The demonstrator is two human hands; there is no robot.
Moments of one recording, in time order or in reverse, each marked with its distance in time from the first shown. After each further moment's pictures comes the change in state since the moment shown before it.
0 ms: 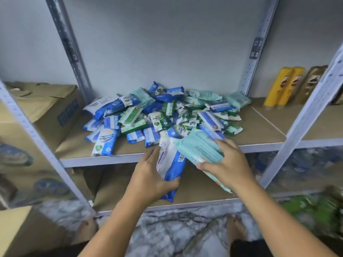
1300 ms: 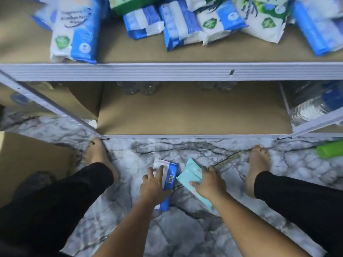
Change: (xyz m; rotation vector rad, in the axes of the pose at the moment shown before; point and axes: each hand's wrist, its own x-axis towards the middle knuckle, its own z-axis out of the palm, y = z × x) left_hand -0.175 -0.268 0.208 0.357 -0.750 -0.596; right_hand -0.129 0.178 0.304 -0.546 -0.839 0.391
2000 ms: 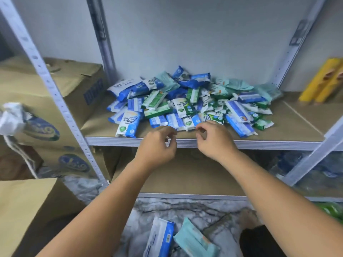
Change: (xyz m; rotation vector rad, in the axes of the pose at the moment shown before) left_hand -0.125 0.129 -0.337 -0.297 0.883 0.628; right_hand -0.136 -0.073 -0.333 0.211 0.815 -0.586
